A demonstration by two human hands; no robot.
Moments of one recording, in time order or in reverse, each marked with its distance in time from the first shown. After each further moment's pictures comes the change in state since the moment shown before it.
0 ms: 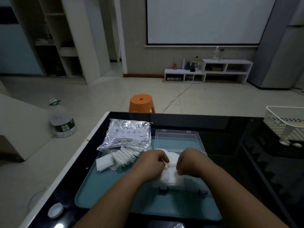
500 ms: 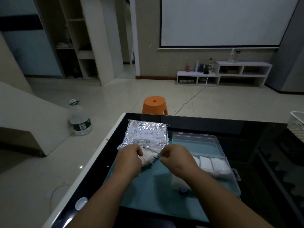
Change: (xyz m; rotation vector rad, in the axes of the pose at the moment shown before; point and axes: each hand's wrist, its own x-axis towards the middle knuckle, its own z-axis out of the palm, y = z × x) left_hand -0.032 -0.073 -0.061 0.094 0.431 -0.245; right_hand -0.014 -0.082 0.028 0.299 0.313 -0.375
